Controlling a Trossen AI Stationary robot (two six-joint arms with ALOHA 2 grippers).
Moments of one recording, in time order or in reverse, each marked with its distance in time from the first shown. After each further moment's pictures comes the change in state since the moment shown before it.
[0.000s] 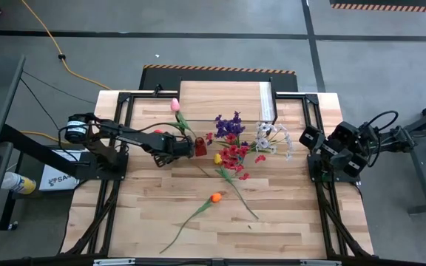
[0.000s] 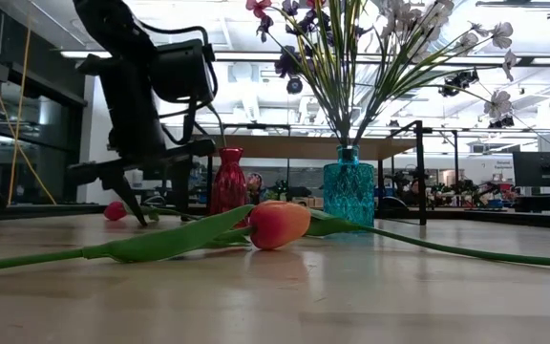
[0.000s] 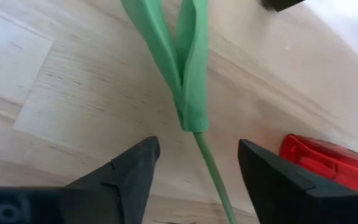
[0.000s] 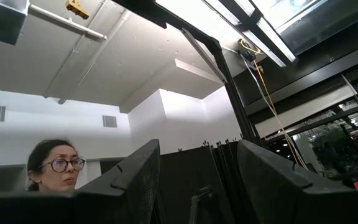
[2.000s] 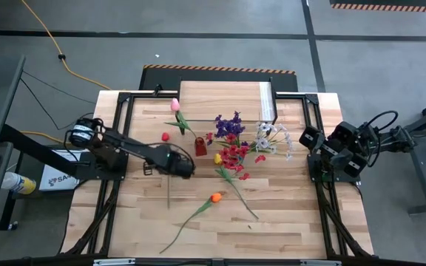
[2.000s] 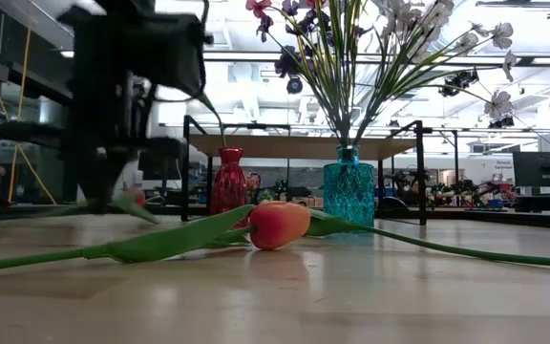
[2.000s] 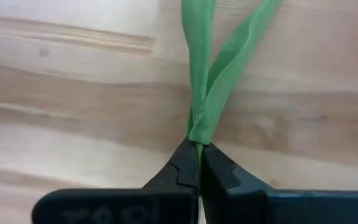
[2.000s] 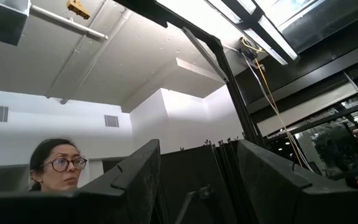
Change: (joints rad) left arm -0.236 0.031 0.182 -0.438 0.046 0.099; right arm 0.000 0.000 0.000 -0.001 -0.008 0.010
